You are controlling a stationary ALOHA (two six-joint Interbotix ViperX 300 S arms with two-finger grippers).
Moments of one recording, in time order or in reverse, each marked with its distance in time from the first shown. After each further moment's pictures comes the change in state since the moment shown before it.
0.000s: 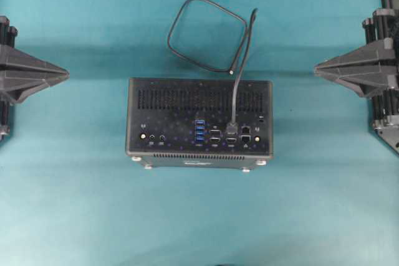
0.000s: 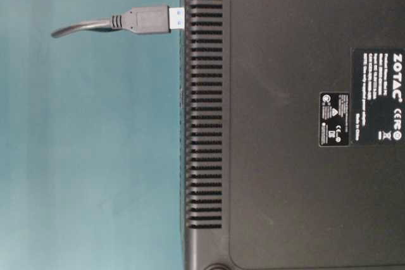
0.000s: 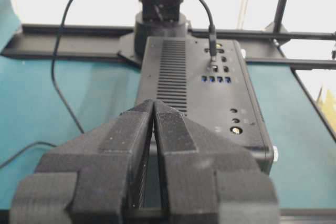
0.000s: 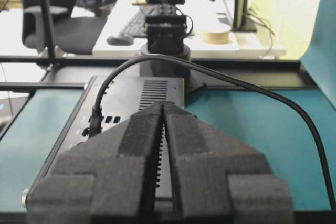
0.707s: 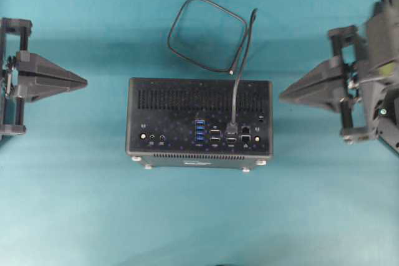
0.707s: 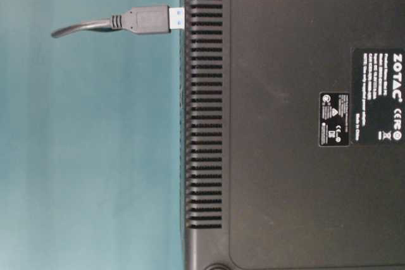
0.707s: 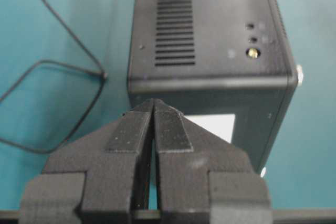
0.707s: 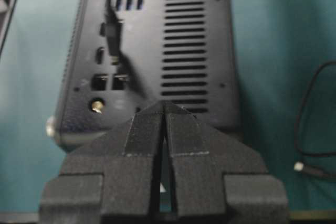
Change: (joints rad) left arm -0.002 0.114 -0.183 0.012 0.440 0.117; right arm 0.069 0.270 -0.325 0.086 0.632 0.081
